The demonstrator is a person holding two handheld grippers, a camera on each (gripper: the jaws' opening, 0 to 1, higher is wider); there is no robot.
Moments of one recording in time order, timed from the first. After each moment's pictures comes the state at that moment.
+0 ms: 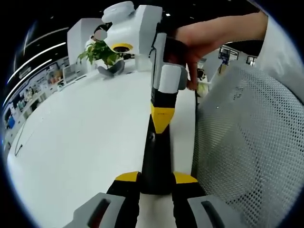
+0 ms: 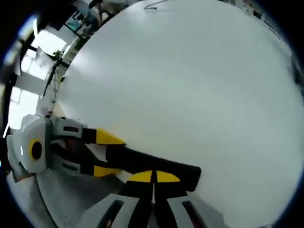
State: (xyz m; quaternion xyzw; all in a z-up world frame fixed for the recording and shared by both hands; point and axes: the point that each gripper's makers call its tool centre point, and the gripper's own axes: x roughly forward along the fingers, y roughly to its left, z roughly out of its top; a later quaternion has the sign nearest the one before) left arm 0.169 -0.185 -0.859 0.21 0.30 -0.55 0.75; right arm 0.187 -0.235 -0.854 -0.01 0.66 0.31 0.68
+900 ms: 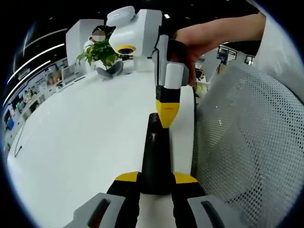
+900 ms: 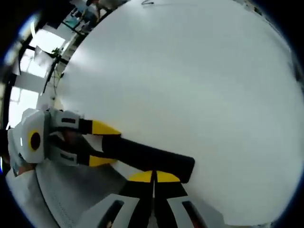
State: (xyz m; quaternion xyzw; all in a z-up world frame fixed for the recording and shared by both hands) left arm 0.168 -0.184 -0.859 0.21 0.29 -0.55 0.75; right arm 0.177 -0.246 -0.855 -0.04 0.68 0.31 0.67
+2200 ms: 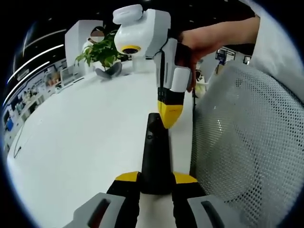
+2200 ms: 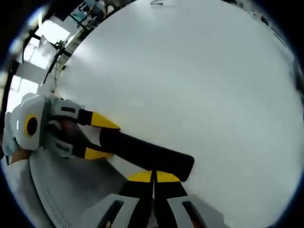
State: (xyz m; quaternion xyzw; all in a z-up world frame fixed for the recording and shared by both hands) left arm 0.168 -0.185 -0.859 0.21 0.29 -0.56 0.75; right arm 0.173 -0.251 -0.858 -0.08 0.66 0.33 0.67
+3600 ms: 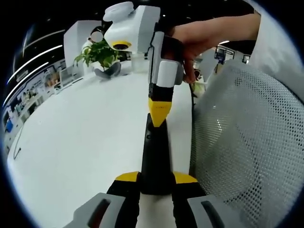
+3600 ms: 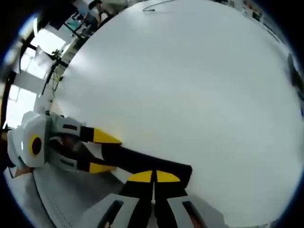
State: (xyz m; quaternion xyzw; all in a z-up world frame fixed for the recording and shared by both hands) left arm 0.167 -0.186 -0.859 0.21 0.29 -0.56 0.74; right arm 0.187 -0.243 -0.854 -0.06 0.65 0.30 0.69
